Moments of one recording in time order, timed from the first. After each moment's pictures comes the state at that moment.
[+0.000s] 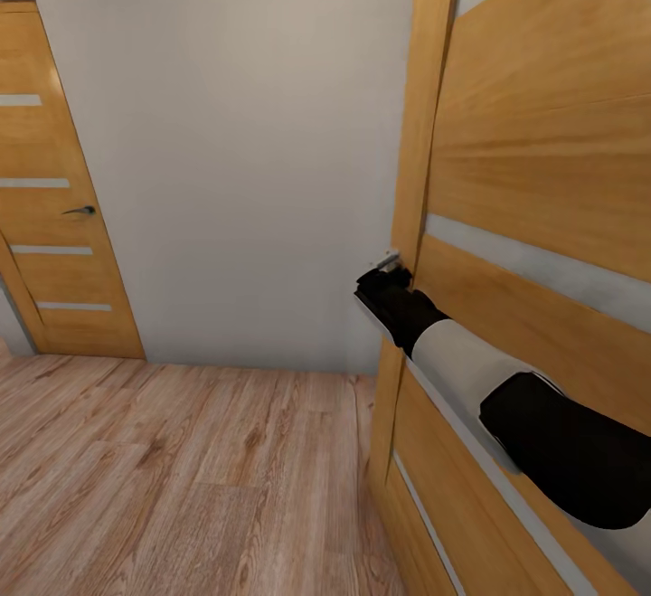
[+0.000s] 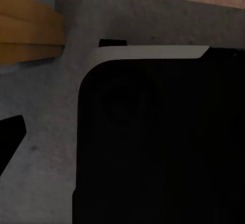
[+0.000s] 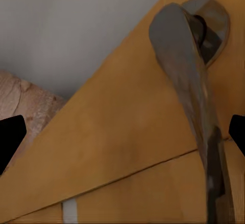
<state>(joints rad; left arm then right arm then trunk) 0.00 0.01 0.01 -0.05 0.05 -0.16 -0.02 -1.34 0.17 0.63 -0.42 -0.13 0.78 -0.38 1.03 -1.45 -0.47</state>
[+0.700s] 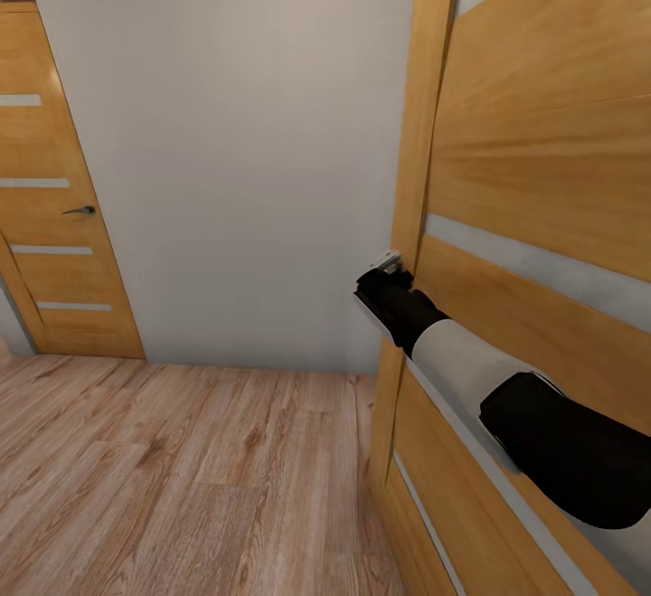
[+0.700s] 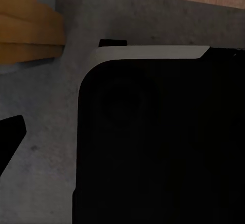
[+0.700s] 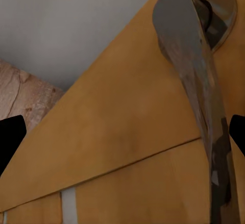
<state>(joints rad) 0.00 0.01 0.01 -0.05 0.05 -0.16 -0.02 -1.34 0.17 0.63 -0.42 -0.13 0.82 -0.38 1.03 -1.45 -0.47</state>
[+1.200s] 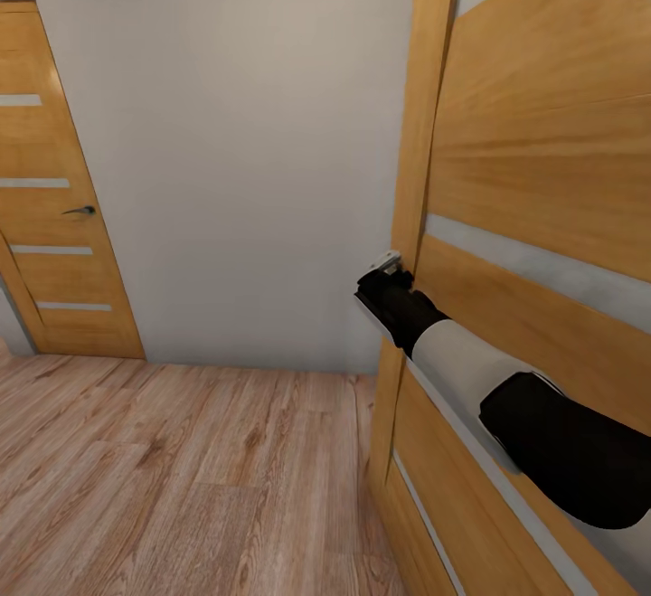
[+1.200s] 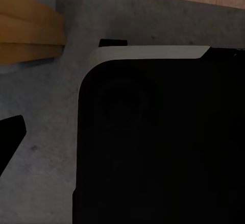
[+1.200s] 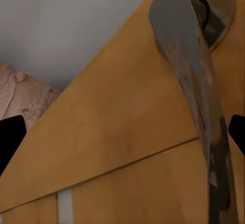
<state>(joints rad) 0.00 0.01 0.01 -0.05 0.05 -0.16 -0.02 -1.34 0.17 0.63 -0.41 -0.12 0.80 -0.38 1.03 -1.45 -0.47</state>
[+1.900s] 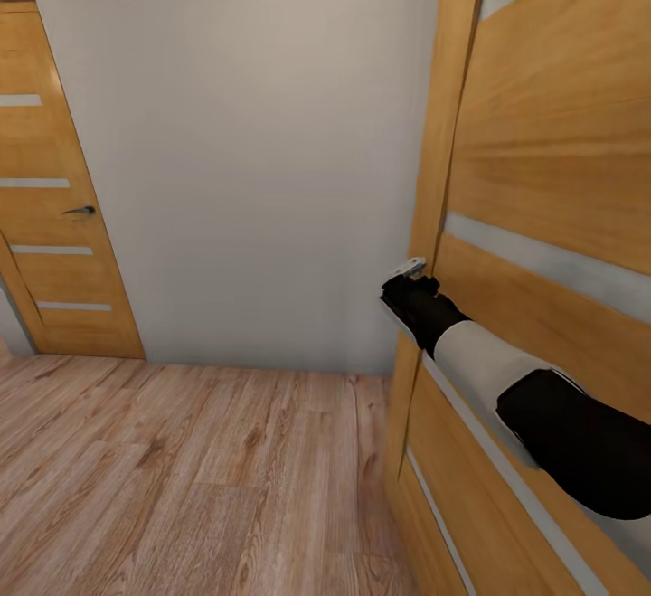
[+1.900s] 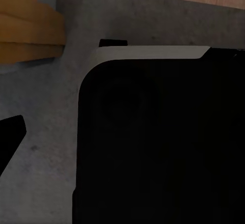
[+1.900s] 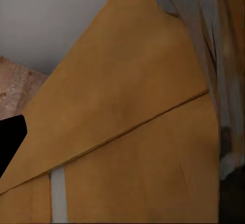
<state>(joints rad) 0.00 0.01 0.01 -0.05 0.05 -0.16 -0.02 -1.34 0.09 0.63 -0.35 -0.13 0.77 -0.38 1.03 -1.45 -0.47</state>
